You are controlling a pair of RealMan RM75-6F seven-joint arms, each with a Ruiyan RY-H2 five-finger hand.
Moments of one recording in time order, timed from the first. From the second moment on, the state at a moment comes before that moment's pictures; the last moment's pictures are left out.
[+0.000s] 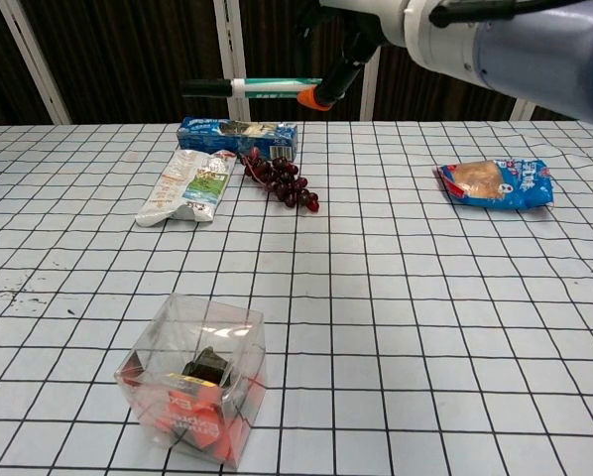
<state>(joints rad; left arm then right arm) -0.19 -1.18 -0.20 -1.85 1.41 1.50 0.38 1.02 -1.56 0.47 -1.84 -0.62 1.22 -0.80</state>
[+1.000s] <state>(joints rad) -0.33 -1.40 -0.23 -1.82 1.43 1.48 0.53 1.23 -1.69 0.53 -1.82 -0.42 1.33 -0.88</state>
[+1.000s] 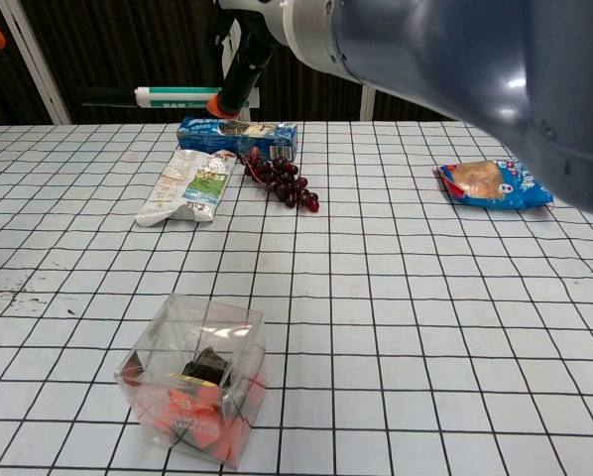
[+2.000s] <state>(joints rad) -0.43 -1.54 -0.26 -1.75 1.44 1.46 0.55 1.30 -1.70 0.56 -1.76 -0.33 1.34 -0.88</state>
